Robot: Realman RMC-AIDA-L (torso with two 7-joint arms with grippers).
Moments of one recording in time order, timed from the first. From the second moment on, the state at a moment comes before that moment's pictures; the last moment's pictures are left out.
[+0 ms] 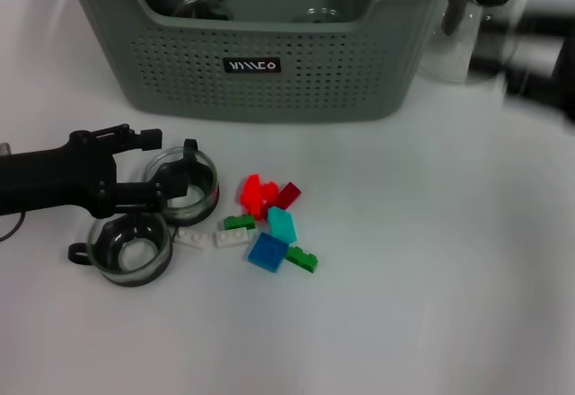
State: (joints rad) left arm -0.41 -2.01 0.54 0.60 2.07 1.69 -1.30; right arm 0.30 2.05 -0.93 -1.11 -1.59 -1.71 1.59
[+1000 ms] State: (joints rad) left arm -0.27 -2.17 1.33 1.69 2.56 1.85 -2.12; right arm 0.44 2.07 -0.82 -1.03 -2.24 -1.70 1.66
